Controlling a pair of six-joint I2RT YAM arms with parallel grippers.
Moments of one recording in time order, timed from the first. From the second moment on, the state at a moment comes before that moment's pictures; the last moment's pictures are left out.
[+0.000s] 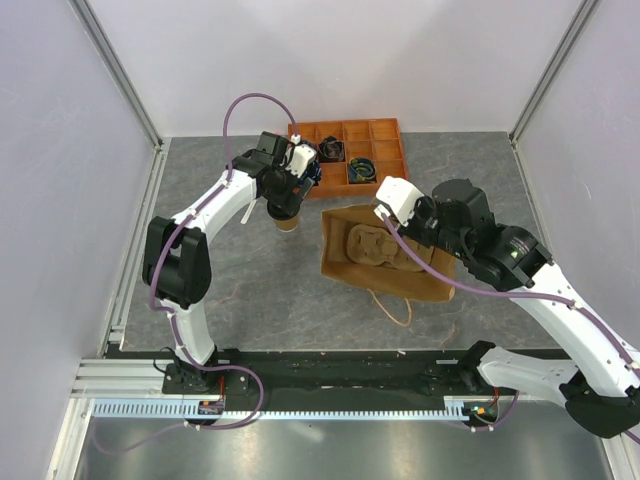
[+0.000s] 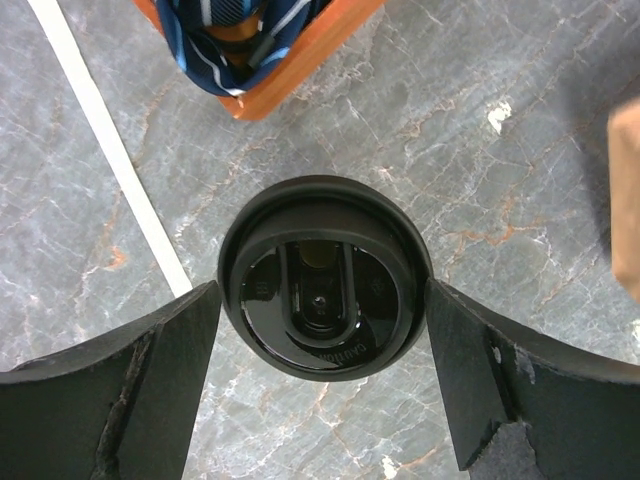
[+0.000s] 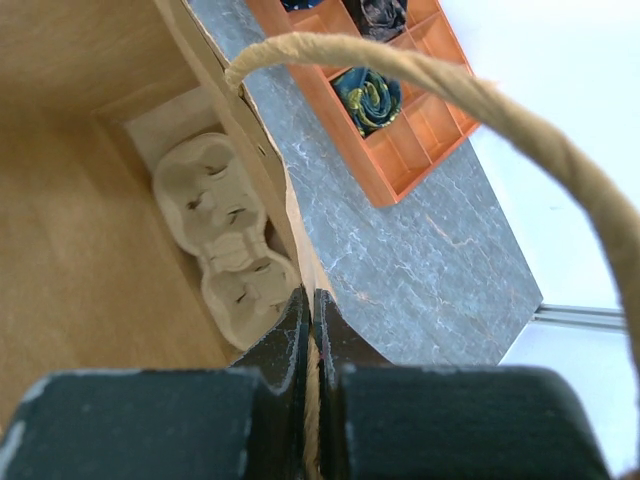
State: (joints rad) left arm -0.39 1.89 1.58 -0.64 0.04 0.30; right arm 0.70 1.05 1.31 -0.78 0.11 -0.55
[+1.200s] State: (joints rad) left arm -0.39 1.89 1.56 -0.63 0.06 0.30; right arm 0.72 1.05 1.31 -0.79 0.11 -0.54
